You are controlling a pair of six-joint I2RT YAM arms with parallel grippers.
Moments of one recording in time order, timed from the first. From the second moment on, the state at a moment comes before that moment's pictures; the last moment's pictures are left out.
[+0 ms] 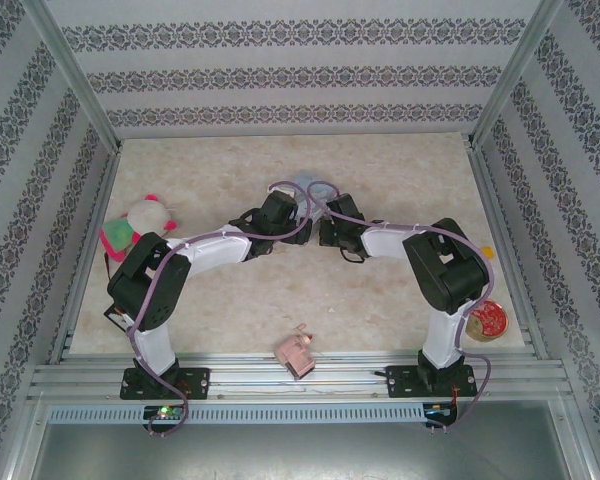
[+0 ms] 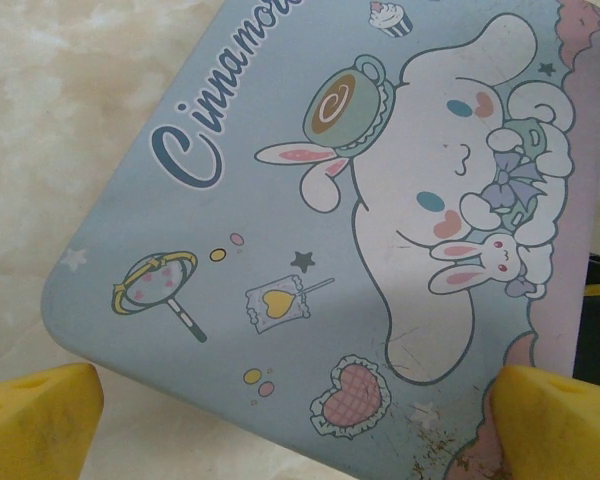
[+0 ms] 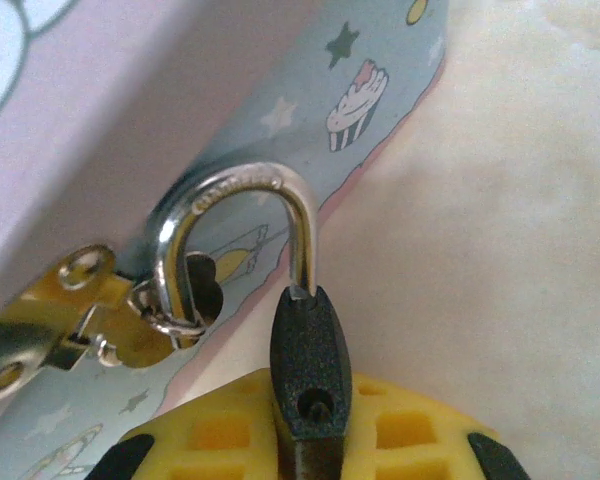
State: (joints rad) left arm -0.63 1.82 1.13 -0.10 -0.23 -0.35; right arm 0.49 1.89 0.99 0.02 0.01 0.55
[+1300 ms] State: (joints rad) left arm -0.54 1.71 1.01 -0.07 -0.16 -0.30; right arm 0.40 1.38 0.68 -0.05 -0.06 0.61
